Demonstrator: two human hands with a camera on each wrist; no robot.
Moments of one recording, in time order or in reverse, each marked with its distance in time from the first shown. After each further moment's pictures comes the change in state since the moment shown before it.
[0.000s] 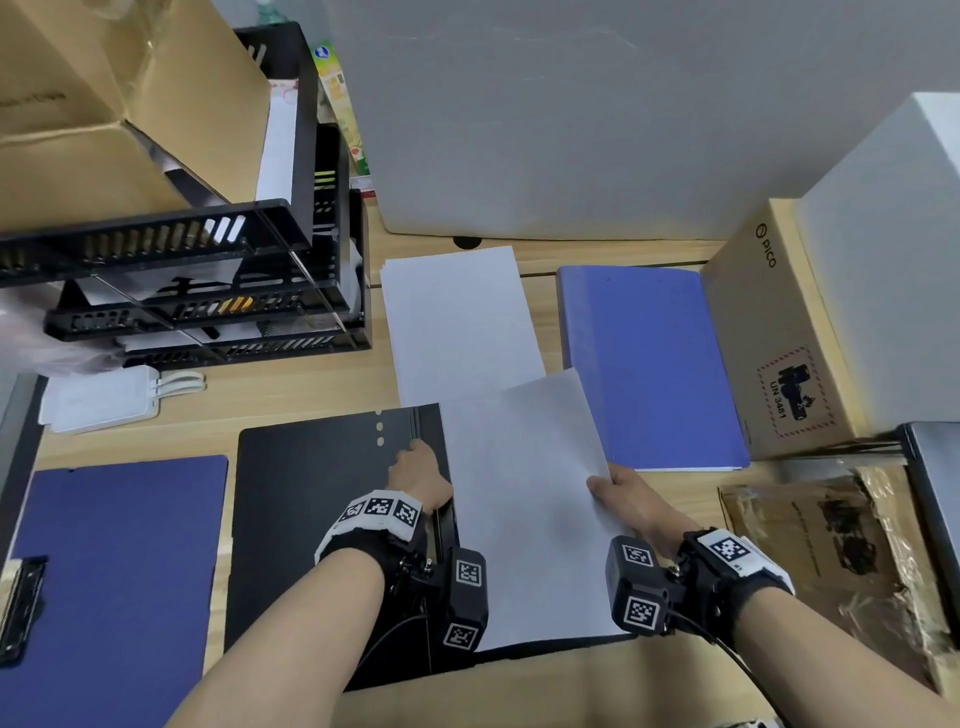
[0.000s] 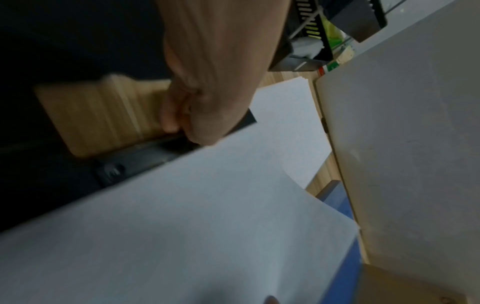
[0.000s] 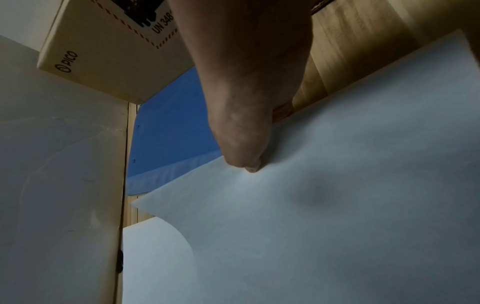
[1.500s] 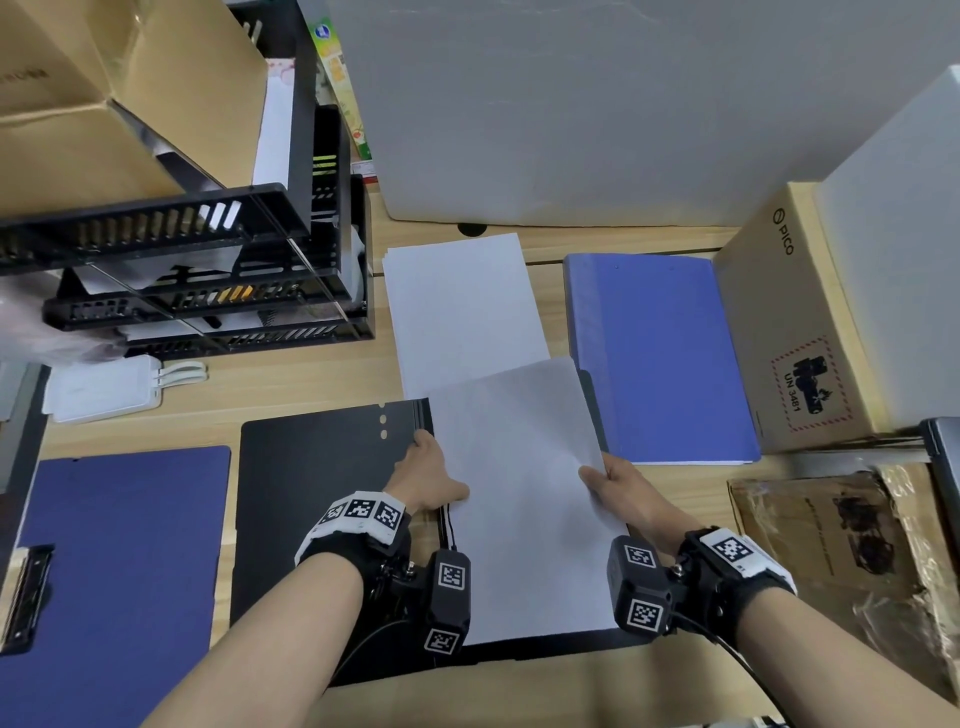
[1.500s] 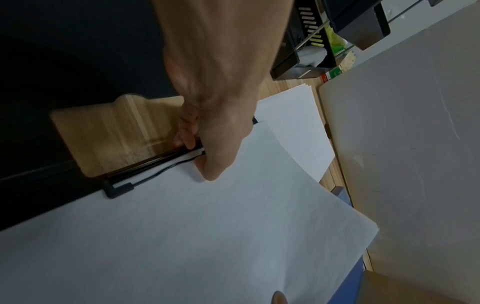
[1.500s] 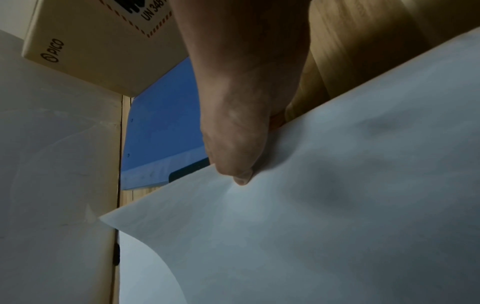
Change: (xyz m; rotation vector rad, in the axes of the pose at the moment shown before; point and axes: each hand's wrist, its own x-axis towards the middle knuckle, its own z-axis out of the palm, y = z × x) left_hand -0.006 -0.009 -0.005 -0.074 -0.071 0.142; right_hand 0.003 -0.003 0.009 -0.058 -0.023 -0.103
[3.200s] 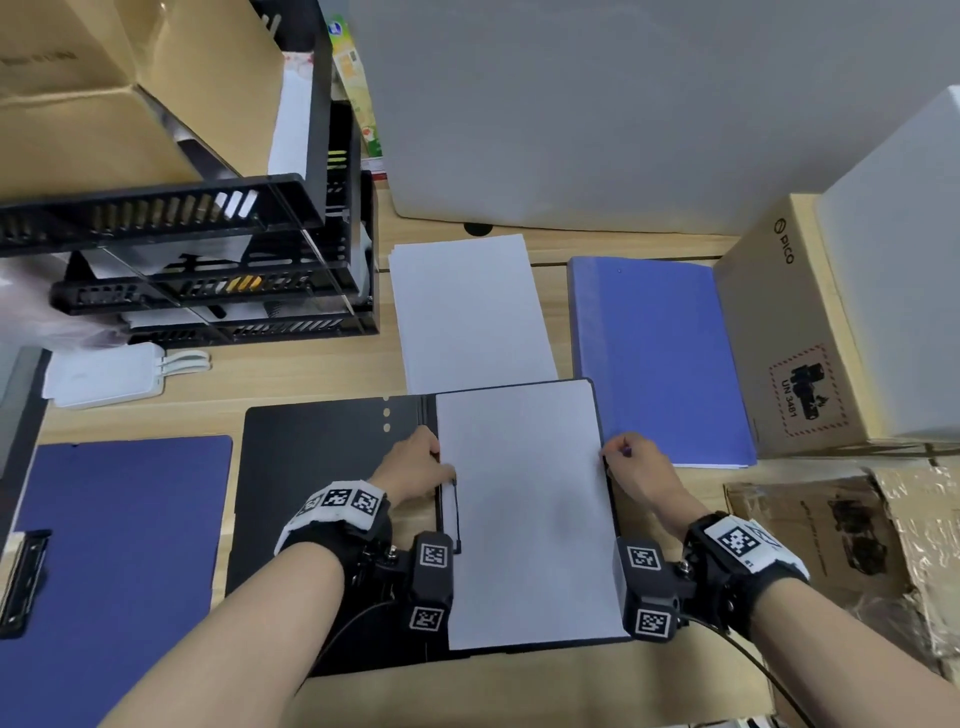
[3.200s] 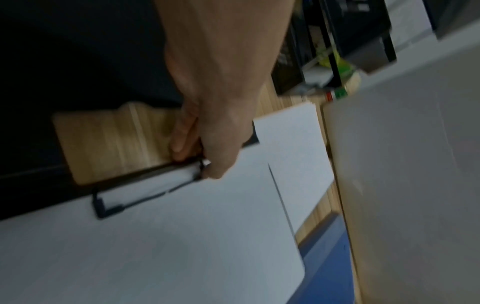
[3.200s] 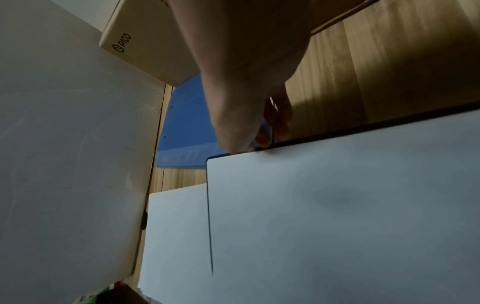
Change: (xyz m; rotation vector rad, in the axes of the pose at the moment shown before) left_hand 0.005 -0.021 -0.010 -0.190 0.014 0.022; right_hand 0.009 -0.010 -0.013 -0.157 0.270 0.086
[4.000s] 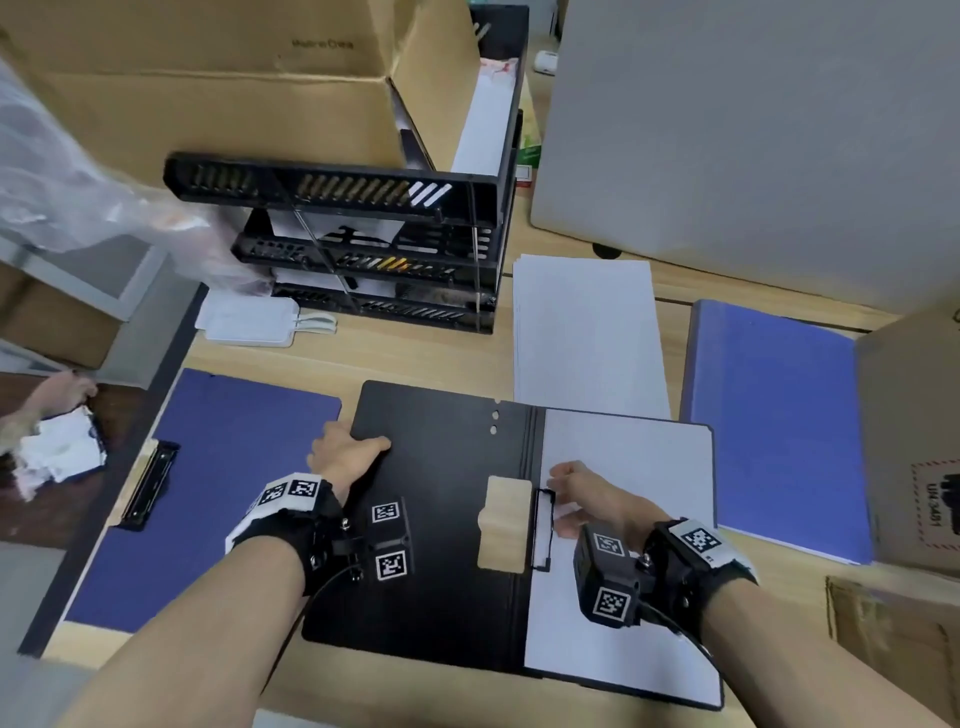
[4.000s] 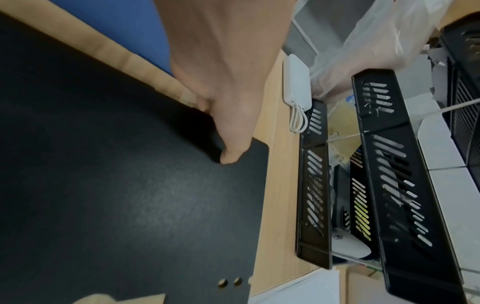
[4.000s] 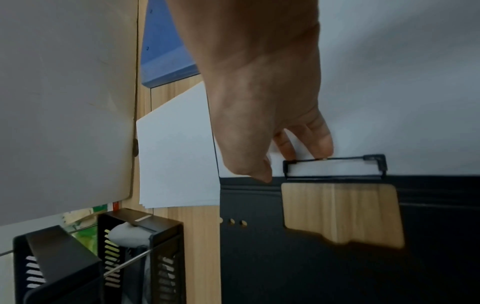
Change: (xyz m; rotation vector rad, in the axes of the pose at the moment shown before) left_hand -0.030 -0.134 -0.092 -0.448 0.462 -0.487; right_hand -0.008 -0.092 0.109 0.067 -0.602 0.104
